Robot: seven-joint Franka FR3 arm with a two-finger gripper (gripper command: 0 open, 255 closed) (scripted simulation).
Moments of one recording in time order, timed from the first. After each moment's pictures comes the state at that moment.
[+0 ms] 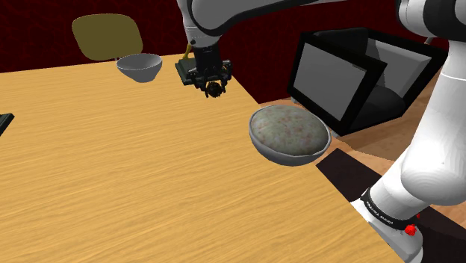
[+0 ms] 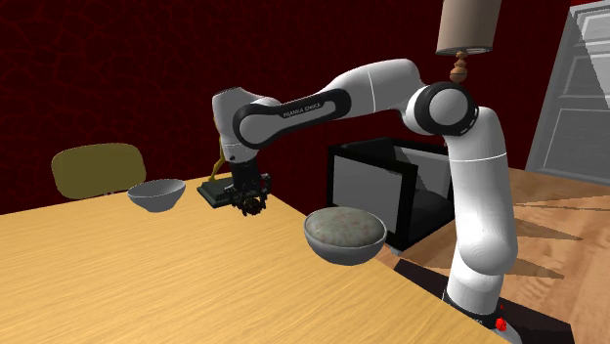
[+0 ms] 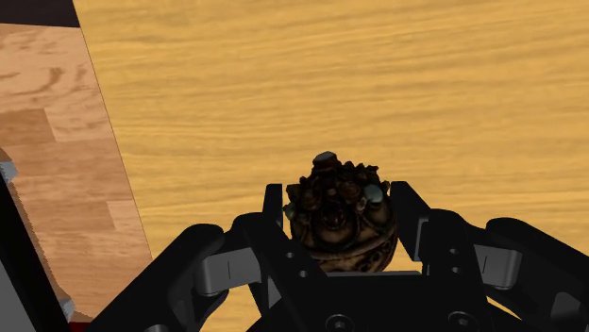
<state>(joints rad) 0.07 0.27 0.47 -1.59 -0.25 1.72 0.93</state>
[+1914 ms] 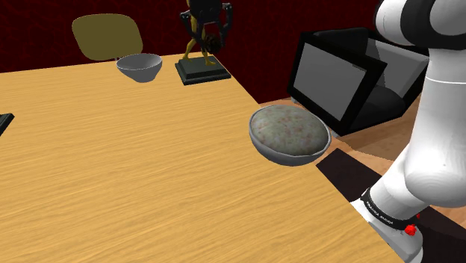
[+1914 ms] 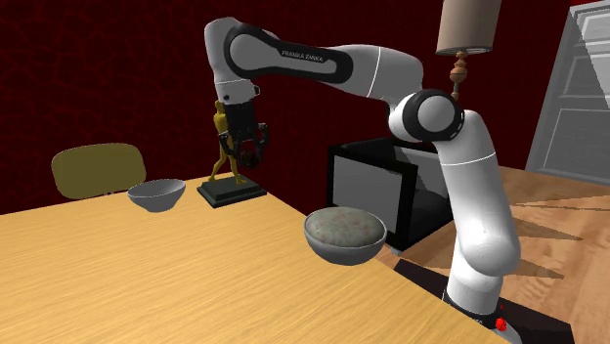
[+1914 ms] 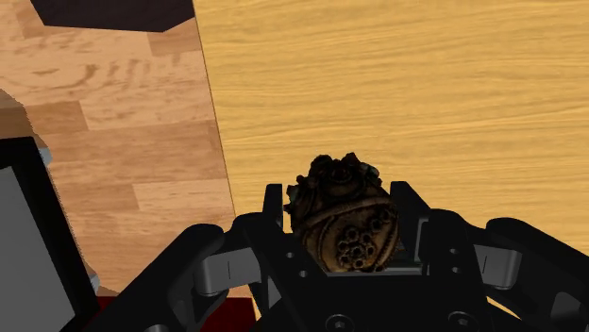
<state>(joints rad) 0.15 0.37 0.48 -1.06 -0.30 1.29 0.89</state>
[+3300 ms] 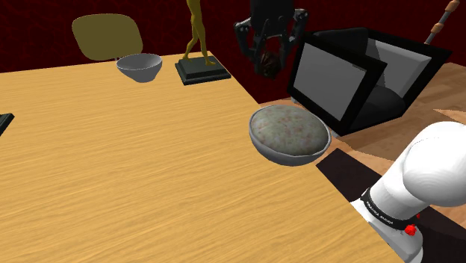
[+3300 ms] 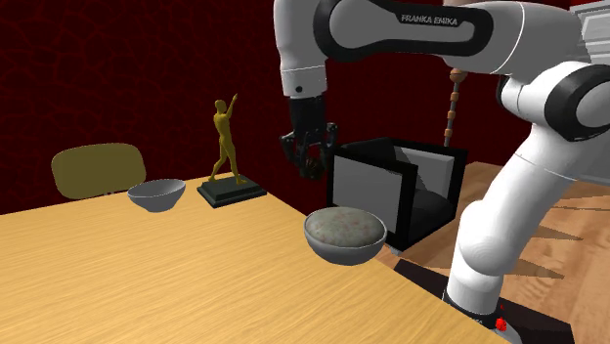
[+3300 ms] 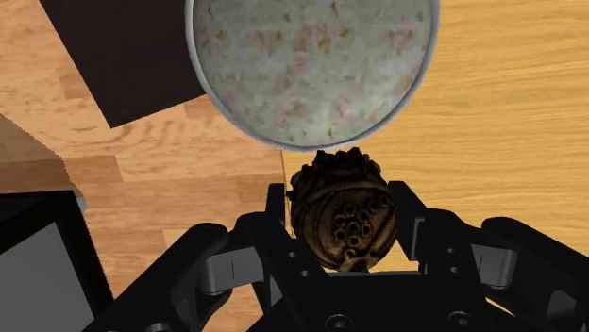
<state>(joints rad) 0.10 -0.35 0.47 -1.81 0.04 1.39 0.90</state>
